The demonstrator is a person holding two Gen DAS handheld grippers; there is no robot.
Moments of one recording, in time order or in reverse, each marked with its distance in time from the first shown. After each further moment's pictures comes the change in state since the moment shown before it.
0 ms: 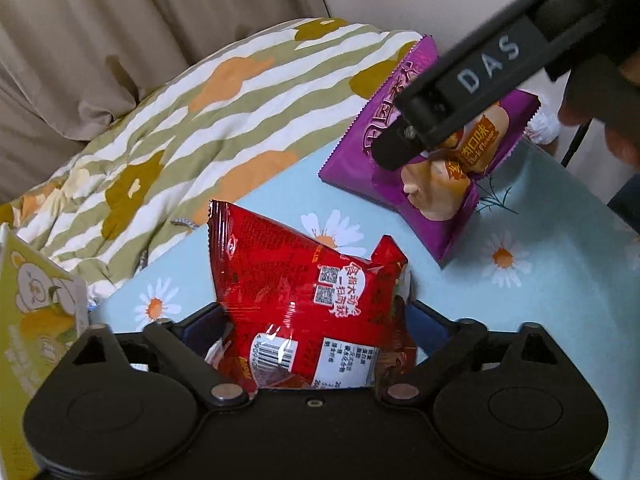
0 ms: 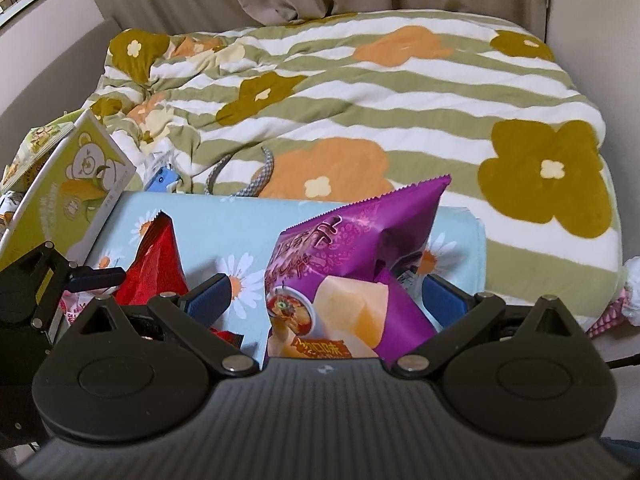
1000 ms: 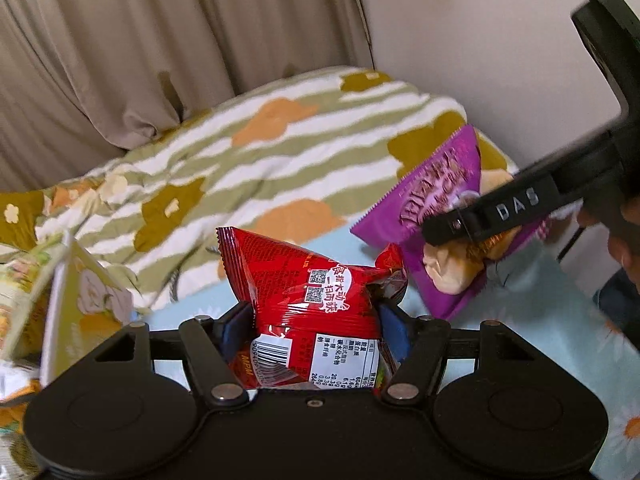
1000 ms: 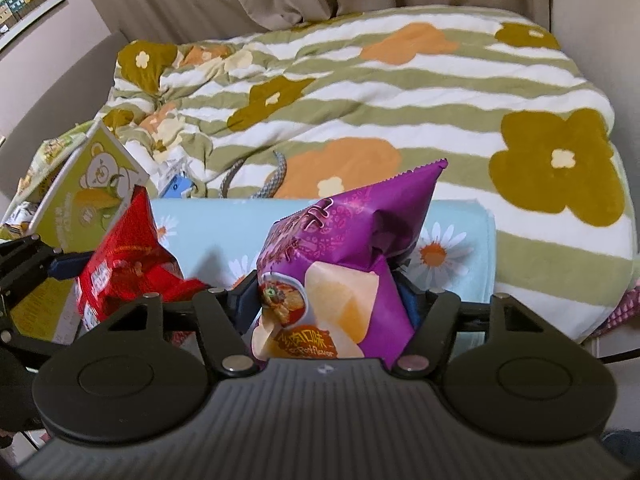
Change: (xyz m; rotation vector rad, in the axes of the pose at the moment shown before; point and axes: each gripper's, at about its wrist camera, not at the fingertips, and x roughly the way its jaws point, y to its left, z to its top) left arm -0.060 0.021 0.015 -0.151 -0.141 0.051; right arm -0.011 -0.005 -0.002 0.040 -0.022 0.050
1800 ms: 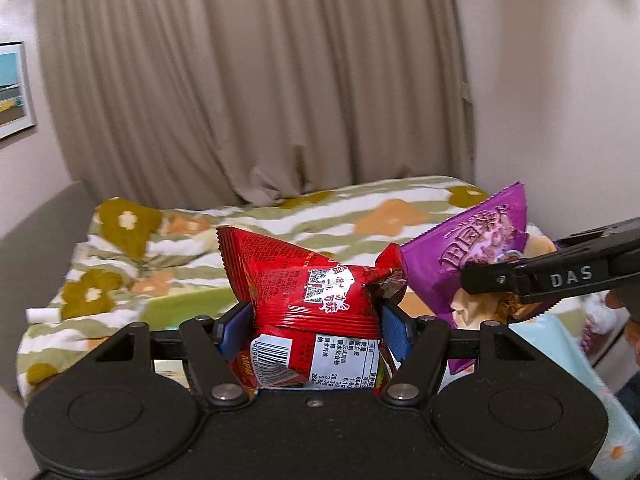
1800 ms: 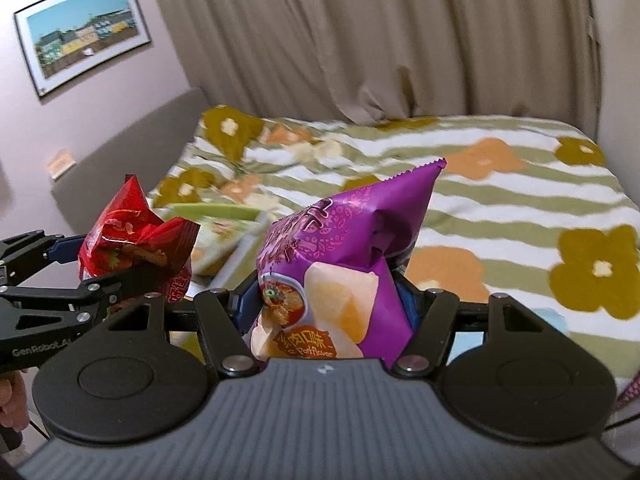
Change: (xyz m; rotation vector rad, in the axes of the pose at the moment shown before) left arm -0.171 0.142 -0.022 -0.239 -0.241 0.218; right arm -0.107 0.169 0.029 -0.126 -0.251 0.118
